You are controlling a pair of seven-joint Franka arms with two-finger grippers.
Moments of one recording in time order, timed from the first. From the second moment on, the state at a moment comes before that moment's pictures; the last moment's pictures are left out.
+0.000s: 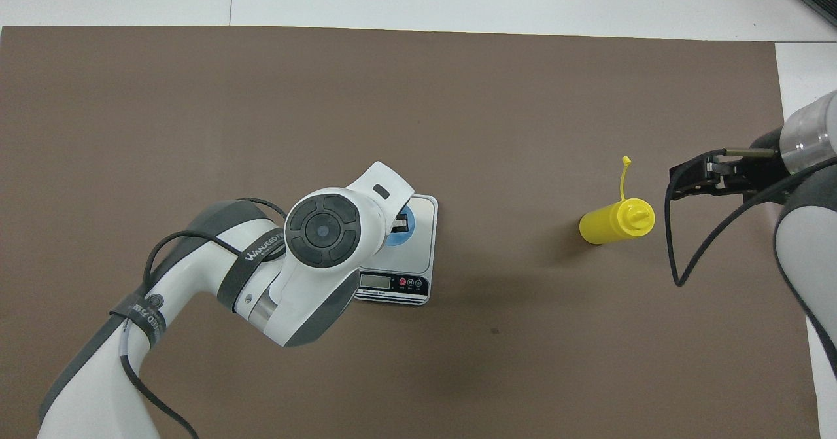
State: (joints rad) left arm -0.41 0.19 -0.26 -1.98 0.09 2.30 -0.74; right arm 0.00 0.01 0.06 -1.61 -0.01 1.56 0.16
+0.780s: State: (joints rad) left arm -0.36 0.13 -0.22 -1.86 0.09 2.11 -0.67; right arm 0.00 0.01 0.06 -1.61 -0.01 1.56 0.16
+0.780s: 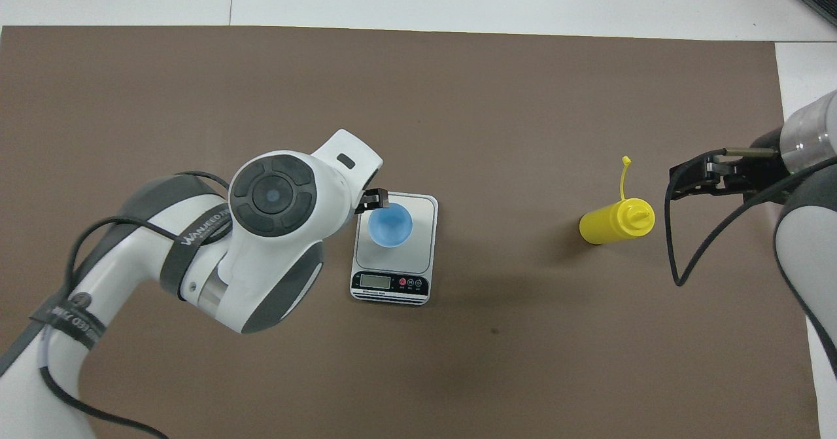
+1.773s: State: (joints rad) left arm 0.03 -0.06 -0.21 -1.74 0.04 1.74 -0.01; right arm -0.05 0.01 0.04 -1.61 0.01 1.63 0.26
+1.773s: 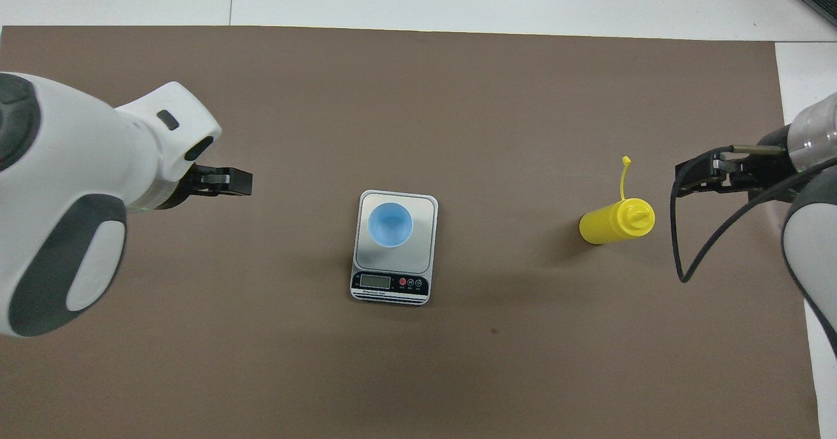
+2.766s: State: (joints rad) left arm 0.10 -0.05 -0.21 -1.65 0.00 1.63 0.07; right arm -0.31 0.21 0.04 -1.65 0.40 1.59 0.89
